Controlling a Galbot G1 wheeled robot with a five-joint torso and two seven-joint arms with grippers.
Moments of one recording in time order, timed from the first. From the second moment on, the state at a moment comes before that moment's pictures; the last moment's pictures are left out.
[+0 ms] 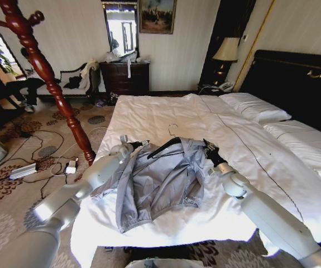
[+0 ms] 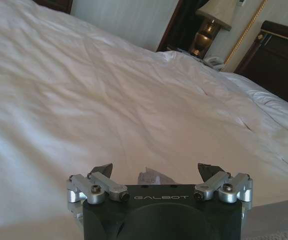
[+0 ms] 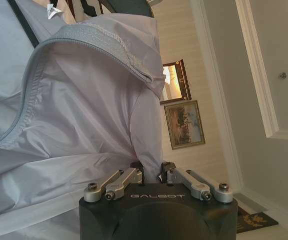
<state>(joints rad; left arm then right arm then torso) 0.17 -1.27 0.36 -0.82 -1.20 0.27 0.06 -0.91 0.72 0.13 1.66 -0.53 -0.09 0.20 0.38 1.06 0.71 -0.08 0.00</state>
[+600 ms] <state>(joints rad) 0.18 -1.35 0.32 -0.71 -1.11 0.29 0.06 -0.91 0.71 0.13 1.66 -0.53 -0.08 0.20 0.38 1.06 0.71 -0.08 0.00</state>
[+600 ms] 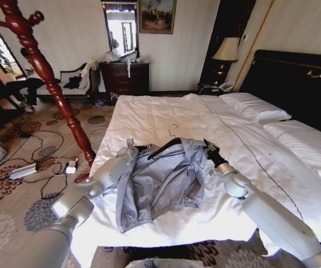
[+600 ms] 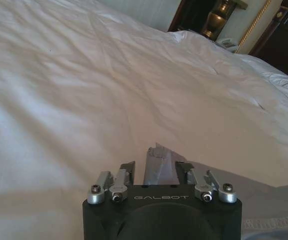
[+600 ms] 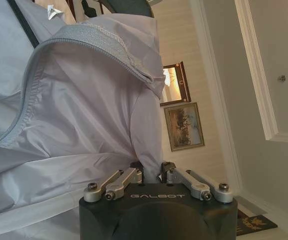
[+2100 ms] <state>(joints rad) 0.18 -0.95 0.44 -1.33 -1.21 0.27 0.03 -0.87 0.68 0.11 1.66 -0.35 -0.15 0.21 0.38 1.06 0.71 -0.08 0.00</state>
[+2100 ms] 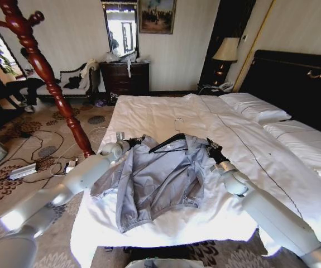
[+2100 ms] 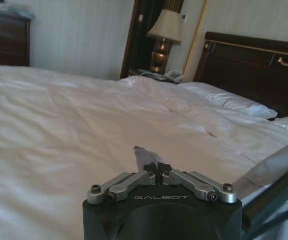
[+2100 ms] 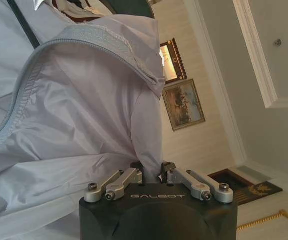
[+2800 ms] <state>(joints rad) 0.12 -0.96 0.52 -1.51 -1.23 0.28 -0.05 -0.88 0.67 0.09 1.71 -0.28 -0.23 0.20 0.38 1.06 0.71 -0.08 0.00</state>
